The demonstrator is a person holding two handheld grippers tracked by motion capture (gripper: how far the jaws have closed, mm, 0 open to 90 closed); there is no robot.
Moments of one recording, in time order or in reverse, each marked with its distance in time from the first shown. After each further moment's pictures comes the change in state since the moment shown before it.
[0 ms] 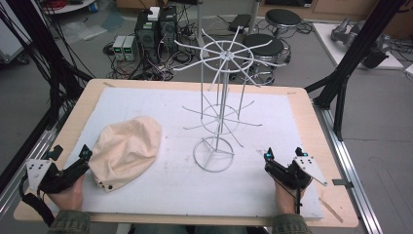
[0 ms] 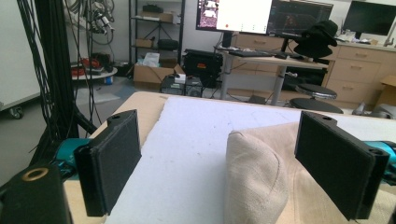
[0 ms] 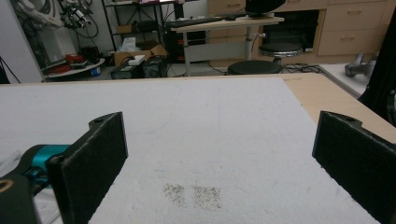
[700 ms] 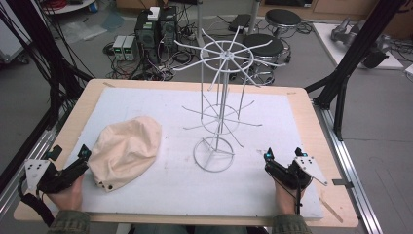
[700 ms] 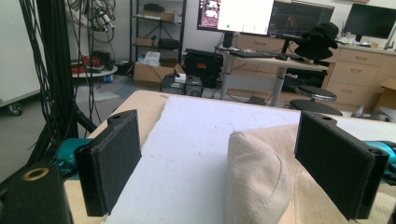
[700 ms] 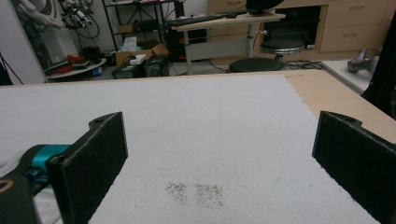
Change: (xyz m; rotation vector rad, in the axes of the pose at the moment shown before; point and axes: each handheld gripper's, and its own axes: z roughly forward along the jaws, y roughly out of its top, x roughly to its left) left arm 0.002 0.001 -0.001 -0.003 0.003 -0.019; right arm 0.000 0.000 0.000 0.010 0.002 0.016
